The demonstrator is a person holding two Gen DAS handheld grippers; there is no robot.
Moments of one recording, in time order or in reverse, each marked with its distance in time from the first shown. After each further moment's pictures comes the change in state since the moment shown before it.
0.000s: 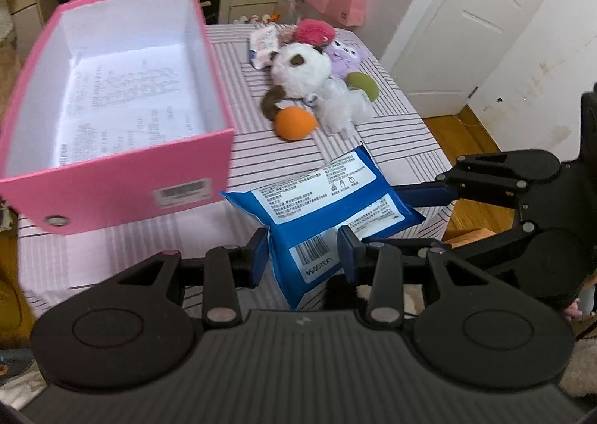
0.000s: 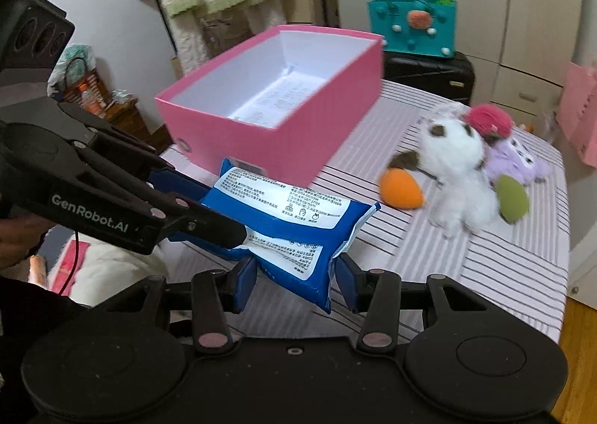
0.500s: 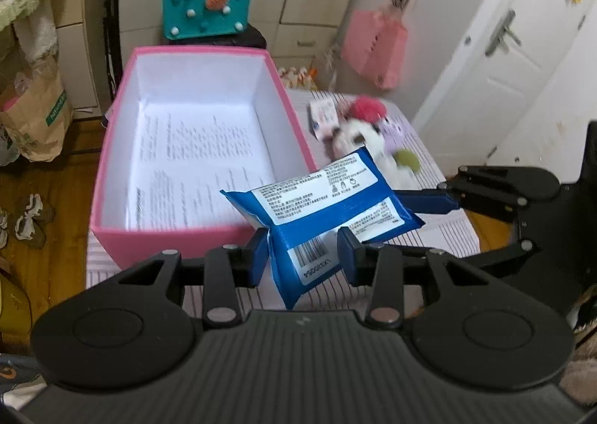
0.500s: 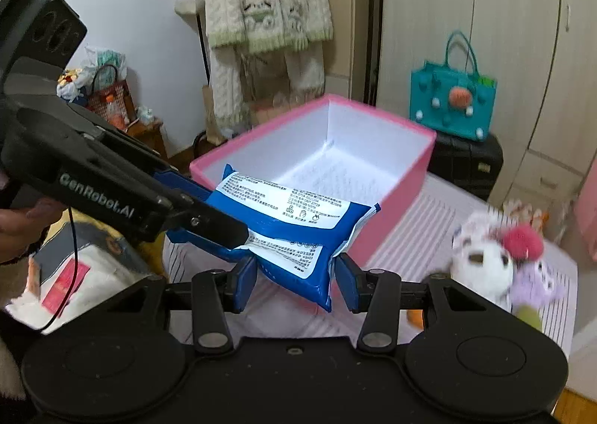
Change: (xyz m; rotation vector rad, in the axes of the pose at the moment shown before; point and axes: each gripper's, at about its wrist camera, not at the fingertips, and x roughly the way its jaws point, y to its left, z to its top) left arm -0.057 0.064 0.021 -0.084 -0.168 0.051; right arm 0.011 0.042 0.068 -0.175 -0.154 -0.003
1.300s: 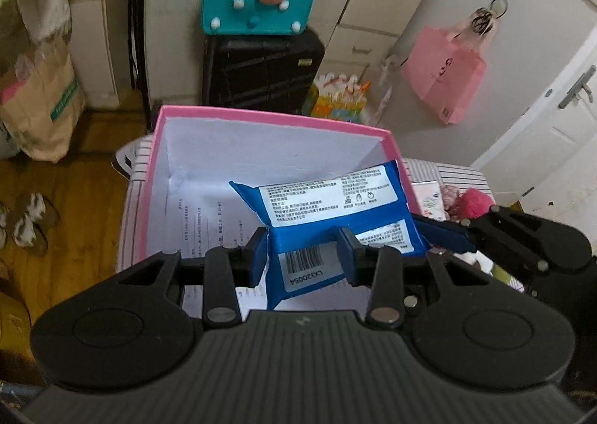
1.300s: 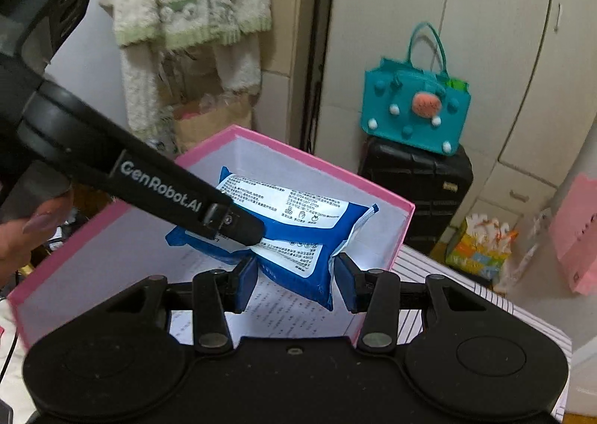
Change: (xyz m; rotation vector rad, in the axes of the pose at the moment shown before) left arm 0.136 0.114 0.147 -0.131 0.058 0.052; right arm 0.162 -0.064 0.100 0.045 0.063 -0.189
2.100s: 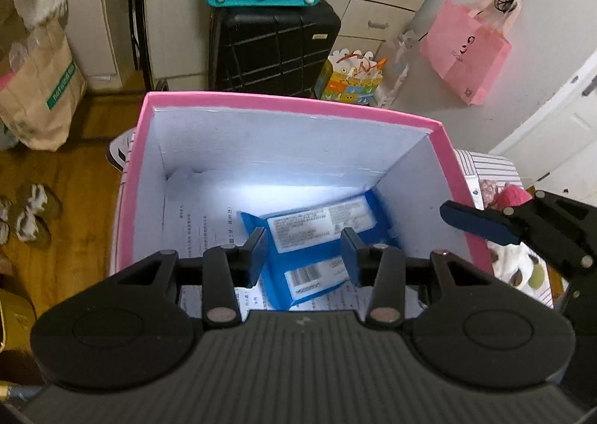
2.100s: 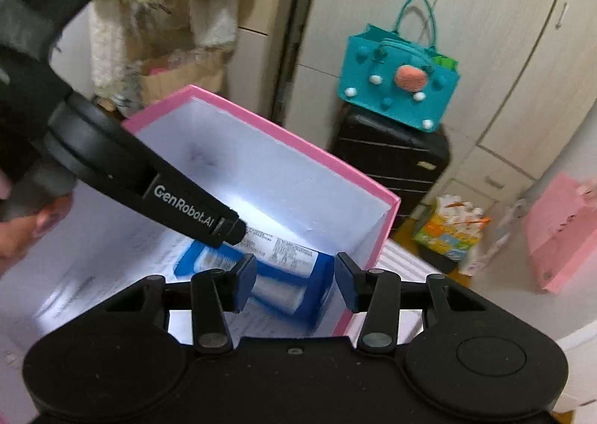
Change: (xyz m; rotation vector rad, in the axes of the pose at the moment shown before) left arm 0.056 0.015 0.016 -0.001 0.087 0.033; right arm 0.027 -0.003 0.012 -0.060 0.119 -0.085
